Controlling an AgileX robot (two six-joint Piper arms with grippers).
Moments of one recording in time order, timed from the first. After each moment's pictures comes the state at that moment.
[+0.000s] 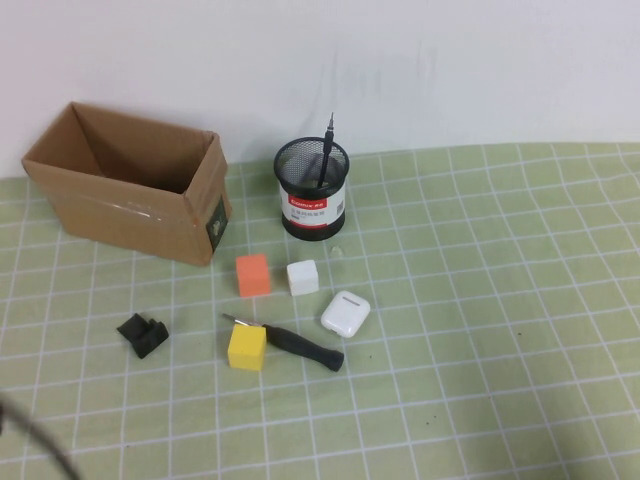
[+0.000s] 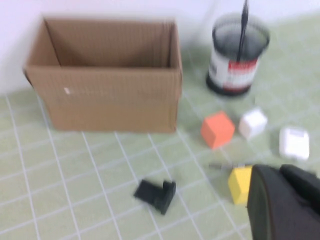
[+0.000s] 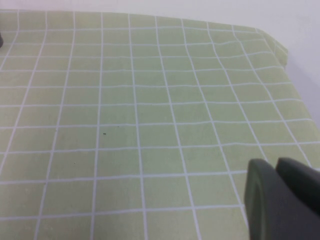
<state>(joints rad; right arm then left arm) 0.00 -0.01 0.03 0.07 0.38 -0.11 -0.21 0.54 -0.62 -0.19 0.62 0.27</state>
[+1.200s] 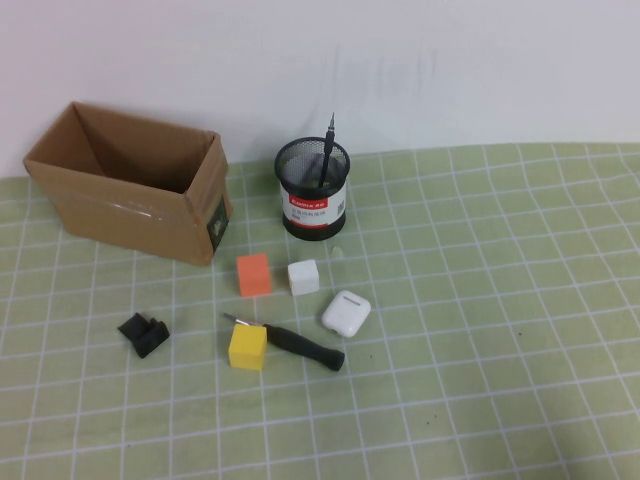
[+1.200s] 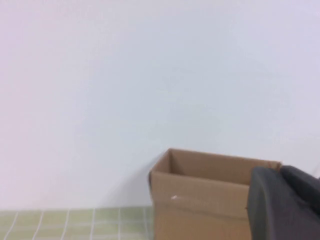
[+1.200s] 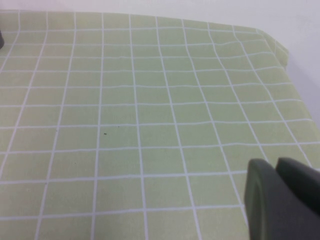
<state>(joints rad) 0.00 -0.01 0.03 0.07 0.38 -0.11 -0.02 0.04 -0.03 0.11 -0.07 -0.07</state>
